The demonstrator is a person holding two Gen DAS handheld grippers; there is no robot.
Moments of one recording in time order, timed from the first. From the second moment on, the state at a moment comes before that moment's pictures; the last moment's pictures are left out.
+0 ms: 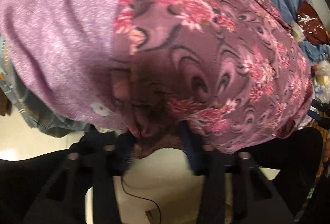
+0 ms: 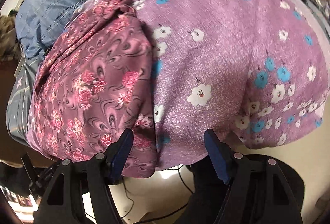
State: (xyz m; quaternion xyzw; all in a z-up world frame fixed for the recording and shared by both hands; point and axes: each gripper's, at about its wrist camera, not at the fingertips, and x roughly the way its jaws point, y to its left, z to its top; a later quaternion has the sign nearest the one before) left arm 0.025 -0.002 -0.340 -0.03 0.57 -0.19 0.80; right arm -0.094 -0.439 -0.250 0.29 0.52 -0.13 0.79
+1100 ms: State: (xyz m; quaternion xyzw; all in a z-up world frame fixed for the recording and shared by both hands) left arm -0.004 0.032 -0.274 -0.12 0.52 -0.33 0.77; right arm -0.110 -0.402 -0.229 0.34 0.48 -0.03 0.81
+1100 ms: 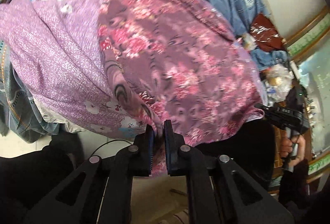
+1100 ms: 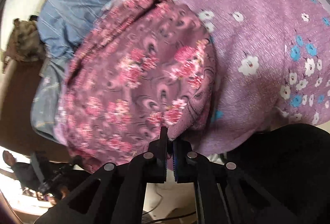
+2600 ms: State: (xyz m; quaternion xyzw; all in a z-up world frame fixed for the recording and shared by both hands) left arm 0.000 0.019 -0.383 -0.18 0.66 -0.23 0.69; right arm -0.081 -0.436 -0.150 0.41 0.32 0.04 0.85
